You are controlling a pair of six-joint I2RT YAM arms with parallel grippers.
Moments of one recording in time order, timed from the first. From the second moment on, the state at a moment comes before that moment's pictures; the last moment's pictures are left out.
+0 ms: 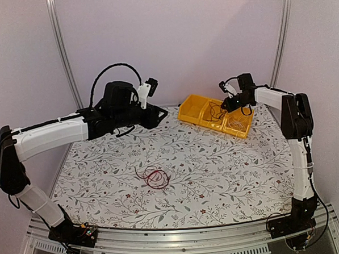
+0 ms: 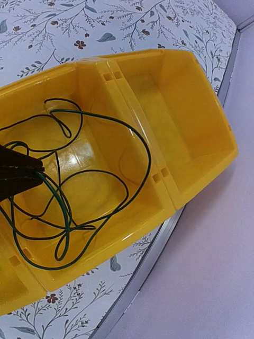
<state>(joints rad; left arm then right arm) -0.76 1.57 1.26 -0.08 0.01 -0.11 0.18 2.34 1.98 -0.40 -0.37 -0.25</state>
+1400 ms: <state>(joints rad) -0.76 1.60 1.30 -0.26 -0.21 -0.13 0.42 1.61 1.34 -0.37 -0.59 -0.37</state>
